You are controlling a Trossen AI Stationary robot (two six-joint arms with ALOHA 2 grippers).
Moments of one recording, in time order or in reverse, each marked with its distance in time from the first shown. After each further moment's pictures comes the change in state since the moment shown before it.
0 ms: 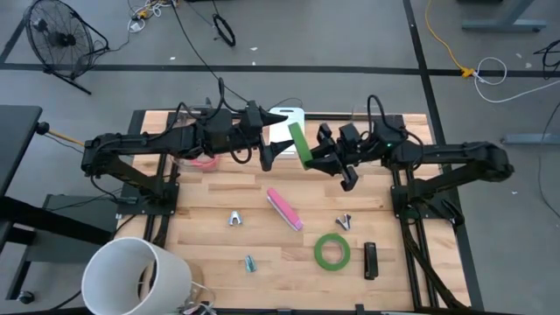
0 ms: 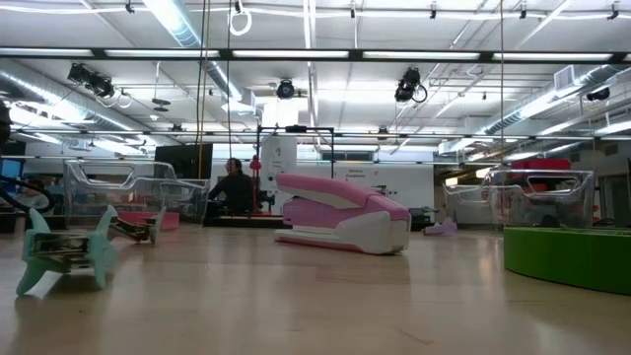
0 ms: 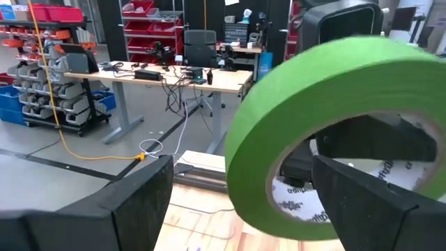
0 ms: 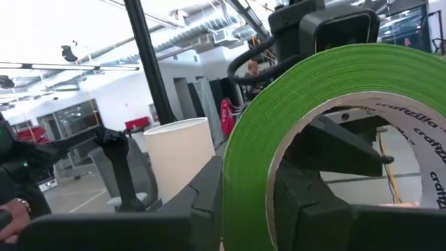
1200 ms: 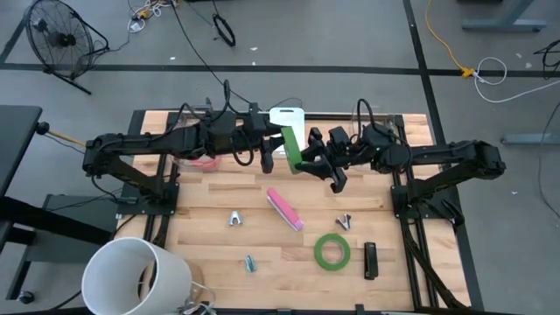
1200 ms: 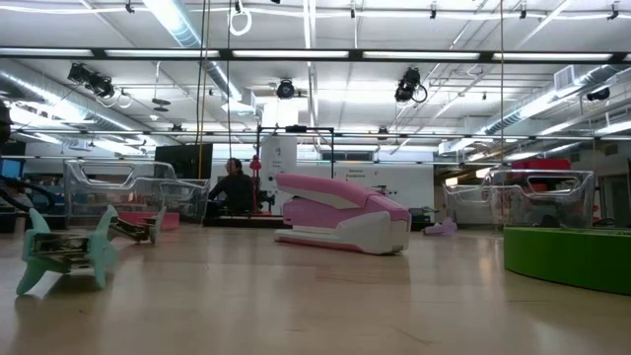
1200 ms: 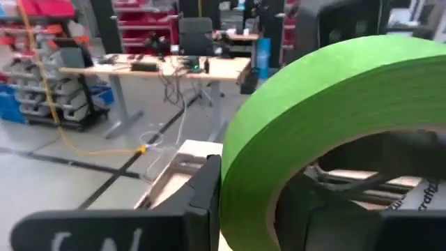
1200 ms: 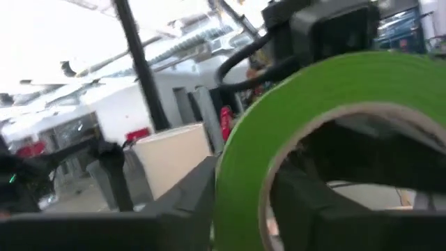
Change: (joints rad) left arm -0.007 0.005 -0.004 -0.020 0.018 0.038; right arm 0.023 0.084 0.000 0.086 0.017 0.032
